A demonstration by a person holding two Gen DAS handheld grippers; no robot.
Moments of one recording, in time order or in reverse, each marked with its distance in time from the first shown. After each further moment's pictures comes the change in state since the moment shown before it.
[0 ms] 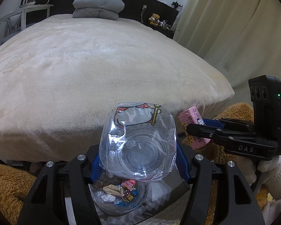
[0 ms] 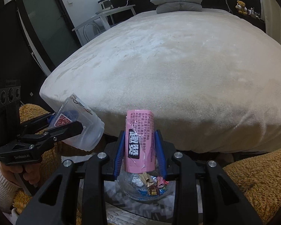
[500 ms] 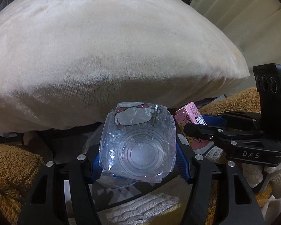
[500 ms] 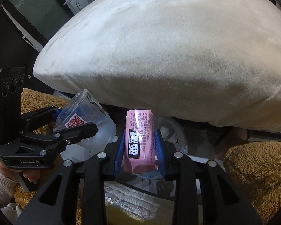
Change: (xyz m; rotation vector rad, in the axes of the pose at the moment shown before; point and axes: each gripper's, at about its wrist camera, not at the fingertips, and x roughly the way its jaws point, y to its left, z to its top) left arm 0.069 0.028 -0.019 -0.105 0.318 0.025; right arm 0.076 -0.010 -0.010 0.062 0.303 0.035
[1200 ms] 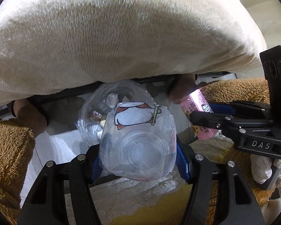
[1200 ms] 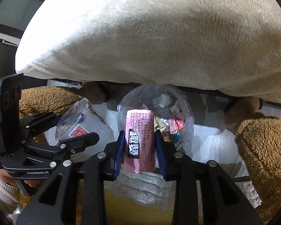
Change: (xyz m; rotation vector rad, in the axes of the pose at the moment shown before) left arm 0.071 0.022 -0.010 -0.090 0.312 0.001; right arm 0.061 -0.035 0.006 0.145 0.250 0.033
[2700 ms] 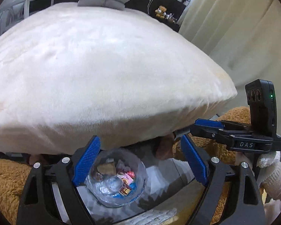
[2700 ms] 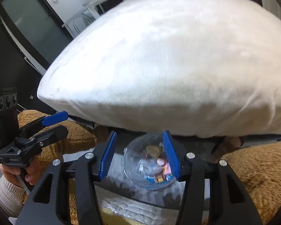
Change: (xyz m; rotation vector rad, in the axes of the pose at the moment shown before) left arm -0.138 -0.037 -0.036 0.164 -0.595 -0.037; right arm -0.130 0.030 -0.052 -0.128 -0.510 -0.017
